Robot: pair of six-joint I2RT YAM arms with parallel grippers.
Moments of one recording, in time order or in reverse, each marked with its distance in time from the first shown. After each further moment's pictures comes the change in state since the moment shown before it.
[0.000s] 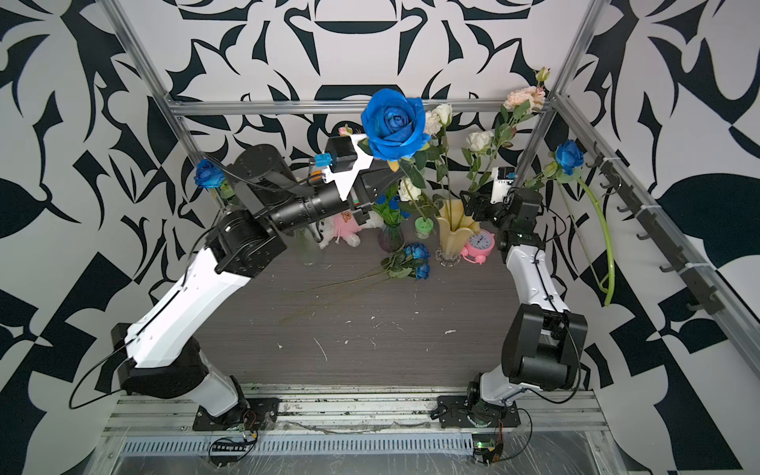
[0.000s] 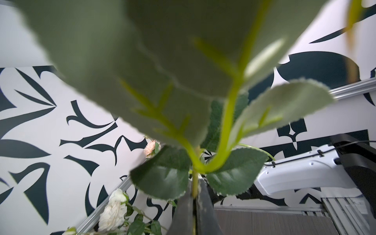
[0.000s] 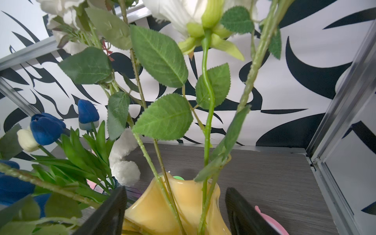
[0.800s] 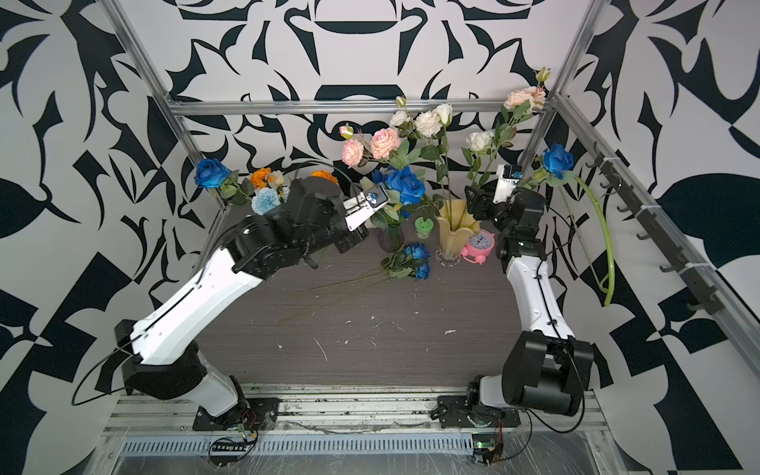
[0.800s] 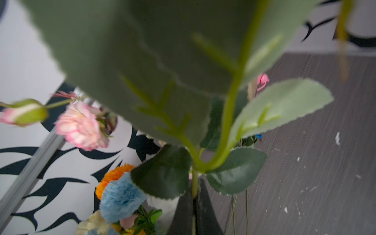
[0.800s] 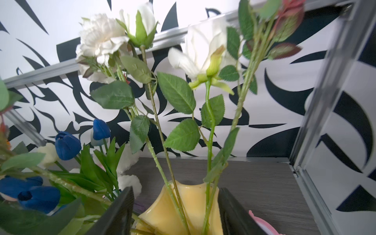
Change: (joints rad) left arm 0.008 0.043 -0.134 -0.573 -0.626 0.122; right arm 0.024 -0.162 -0.060 0.024 0.130 0.047
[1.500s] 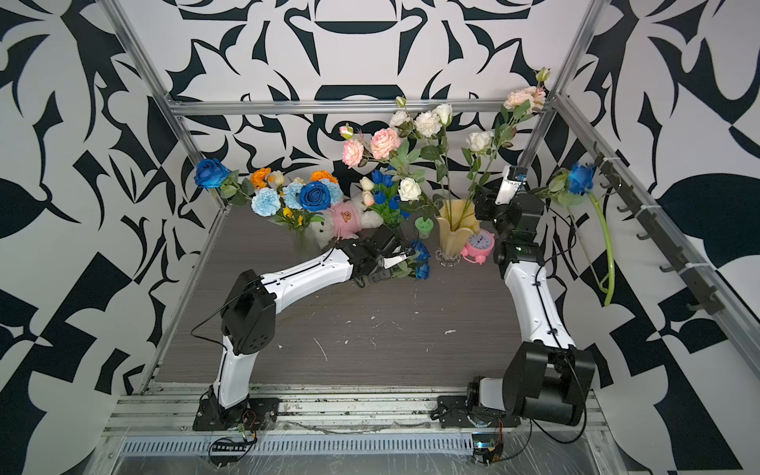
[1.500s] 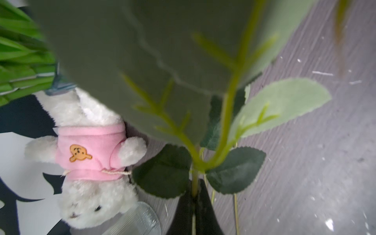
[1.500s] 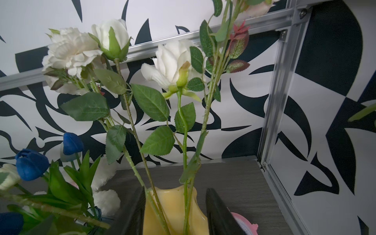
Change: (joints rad) left arm 0.076 0.426 -0.277 0.233 0.015 0.027; right arm 0.037 -0.026 -0.032 0.012 0.173 -0.021
